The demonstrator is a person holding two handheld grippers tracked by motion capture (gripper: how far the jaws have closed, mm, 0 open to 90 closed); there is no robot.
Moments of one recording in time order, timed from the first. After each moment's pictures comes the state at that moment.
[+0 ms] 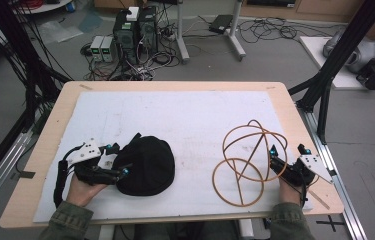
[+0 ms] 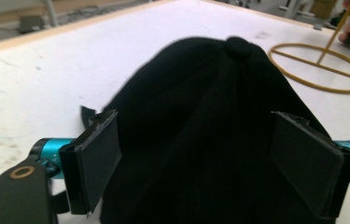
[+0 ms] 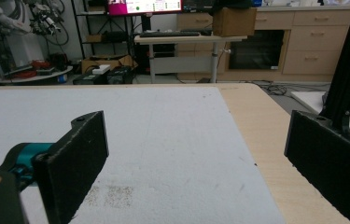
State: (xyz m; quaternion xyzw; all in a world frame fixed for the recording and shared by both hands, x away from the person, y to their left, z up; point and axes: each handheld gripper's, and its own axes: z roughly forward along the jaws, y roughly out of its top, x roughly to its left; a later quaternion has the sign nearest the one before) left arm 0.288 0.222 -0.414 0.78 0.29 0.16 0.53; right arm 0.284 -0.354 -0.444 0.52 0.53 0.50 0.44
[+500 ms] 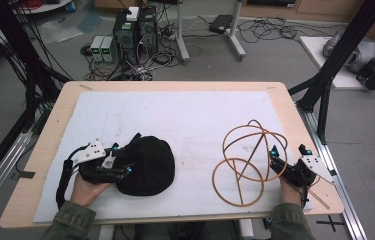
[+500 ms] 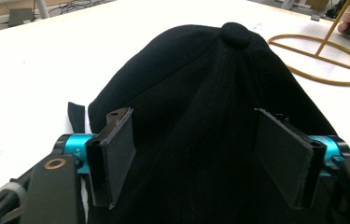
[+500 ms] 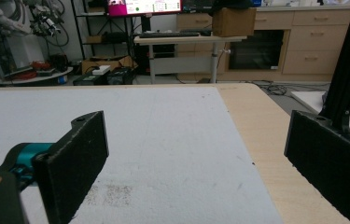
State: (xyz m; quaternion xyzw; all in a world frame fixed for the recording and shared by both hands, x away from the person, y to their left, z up) left arm 0.292 0.216 -0.419 0.78 0.29 0.15 0.53; right arm 0.281 -0.356 -0.444 0.52 0.53 0.50 0.44
